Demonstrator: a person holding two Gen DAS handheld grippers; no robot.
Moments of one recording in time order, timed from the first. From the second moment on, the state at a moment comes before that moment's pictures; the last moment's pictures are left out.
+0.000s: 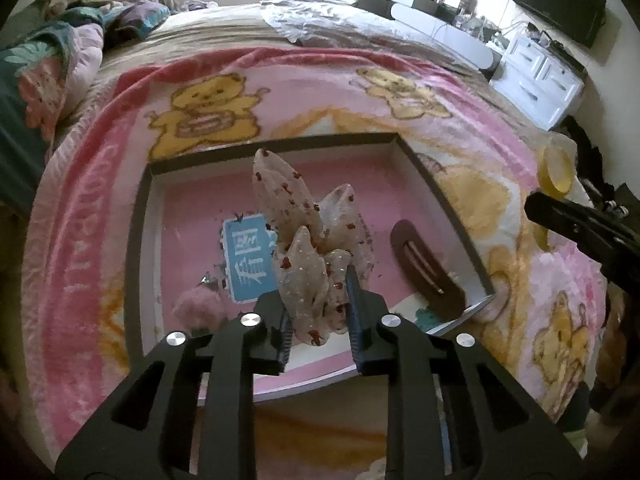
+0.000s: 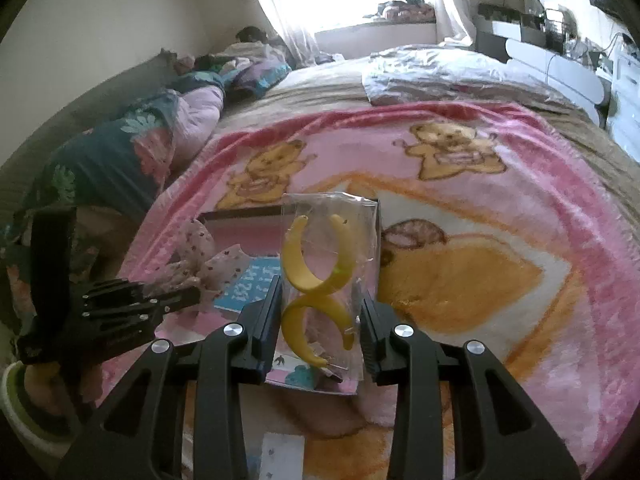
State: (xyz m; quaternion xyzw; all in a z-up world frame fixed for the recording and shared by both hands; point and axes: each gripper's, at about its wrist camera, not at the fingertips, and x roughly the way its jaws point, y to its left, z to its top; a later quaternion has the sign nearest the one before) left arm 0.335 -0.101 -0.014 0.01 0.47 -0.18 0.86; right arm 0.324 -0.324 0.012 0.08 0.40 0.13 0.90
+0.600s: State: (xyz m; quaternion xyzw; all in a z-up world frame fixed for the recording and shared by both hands) left arm 0.335 -0.067 -0.033 0.02 0.49 -0.15 0.86; right arm 0.349 -0.292 -0.040 0.09 0.46 0.15 0.87
